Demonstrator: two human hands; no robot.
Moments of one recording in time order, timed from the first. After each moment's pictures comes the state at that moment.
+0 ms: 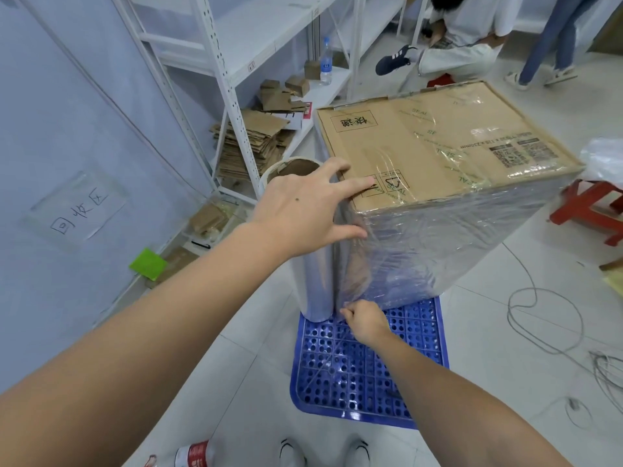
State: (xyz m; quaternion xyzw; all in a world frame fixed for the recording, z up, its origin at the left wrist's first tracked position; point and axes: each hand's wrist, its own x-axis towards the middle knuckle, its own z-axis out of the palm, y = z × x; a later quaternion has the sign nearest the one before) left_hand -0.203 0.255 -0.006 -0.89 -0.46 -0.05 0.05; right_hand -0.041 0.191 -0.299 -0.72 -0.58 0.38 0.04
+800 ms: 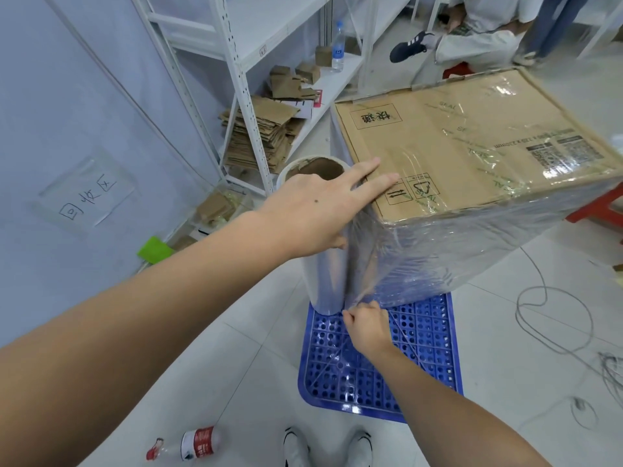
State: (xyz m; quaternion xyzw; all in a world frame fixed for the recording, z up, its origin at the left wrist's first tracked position) left_hand -0.218 0.255 -0.004 -0.91 -0.40 0.07 0.05; right_hand -0.070 0.171 -0.307 -0.71 -0.68 0.21 -0.03
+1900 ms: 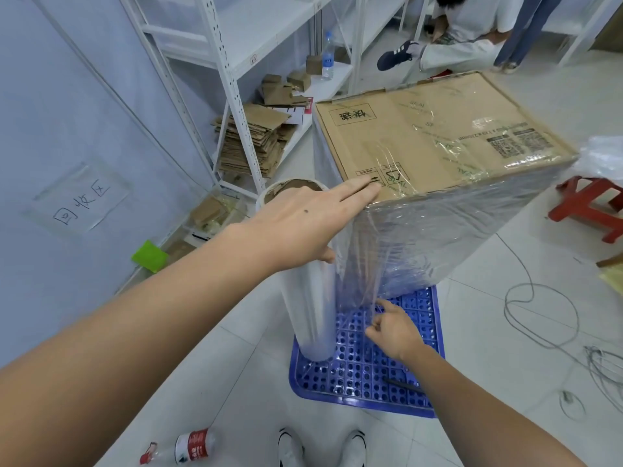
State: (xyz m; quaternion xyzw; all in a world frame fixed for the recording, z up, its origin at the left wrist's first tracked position) left_hand -0.206 0.212 0.013 -0.91 -0.39 0.10 0.03; right_hand 0.020 0.139 -0.312 -0.67 -0.69 0.29 -0.01
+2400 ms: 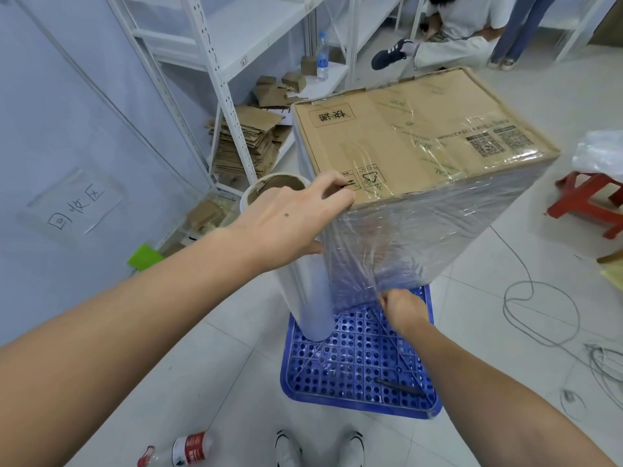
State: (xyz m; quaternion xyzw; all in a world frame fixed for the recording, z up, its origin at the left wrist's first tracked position) left_hand -0.196 0.218 -0.004 -0.92 -0.39 0.02 0.05; right_hand 0.054 0.178 -0.302 -0.74 -0.64 0.19 -0.09
